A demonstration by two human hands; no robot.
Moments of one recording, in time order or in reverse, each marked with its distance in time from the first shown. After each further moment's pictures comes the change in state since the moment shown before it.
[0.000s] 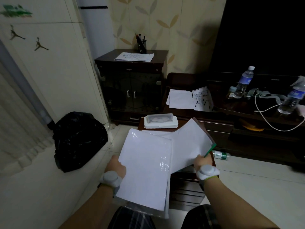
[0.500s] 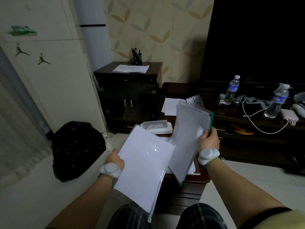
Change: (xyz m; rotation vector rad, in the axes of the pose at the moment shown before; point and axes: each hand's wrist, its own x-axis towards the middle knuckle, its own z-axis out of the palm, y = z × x) left_hand -0.006 0.034 -0.025 0.180 0.025 0.165; right_hand -0.012 -0.081 -0.046 -0.135 0.233 -0.369
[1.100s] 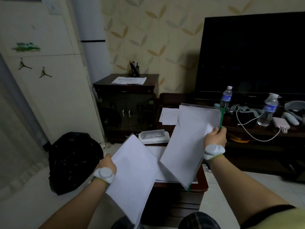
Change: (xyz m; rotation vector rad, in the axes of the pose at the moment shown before) left_hand 0.014 -0.005 -0.030 0.162 -0.018 0.046; right_hand 0.021 -0.035 -0.034 0.146 0.126 0.039
